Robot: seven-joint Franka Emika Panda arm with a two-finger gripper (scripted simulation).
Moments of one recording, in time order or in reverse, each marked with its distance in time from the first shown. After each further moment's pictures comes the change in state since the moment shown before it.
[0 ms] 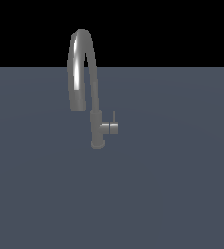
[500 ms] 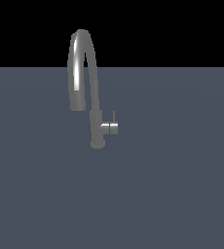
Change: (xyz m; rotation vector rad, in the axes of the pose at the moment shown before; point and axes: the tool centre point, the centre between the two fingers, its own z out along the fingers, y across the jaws) arm 0.060 -0.001 0.017 0.150 -0.147 0.157
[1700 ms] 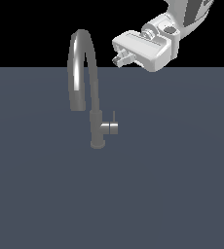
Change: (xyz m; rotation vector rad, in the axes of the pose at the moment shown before) arm 0.155 0.009 0.065 0.421 -0.407 0.425
